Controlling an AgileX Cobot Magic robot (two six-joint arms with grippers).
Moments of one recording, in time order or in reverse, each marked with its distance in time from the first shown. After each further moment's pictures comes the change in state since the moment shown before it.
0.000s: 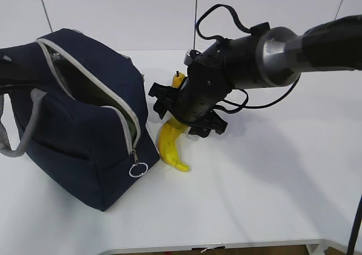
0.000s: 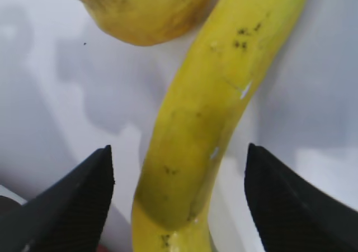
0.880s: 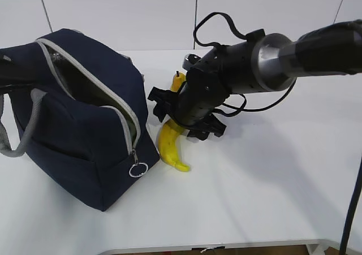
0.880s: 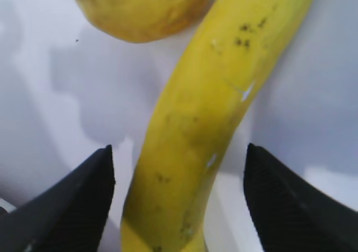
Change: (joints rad) left arm 0.000 0.000 0.000 0.000 0.000 0.000; right arm 0.000 0.025 0.000 -0.009 -0.024 -0.001
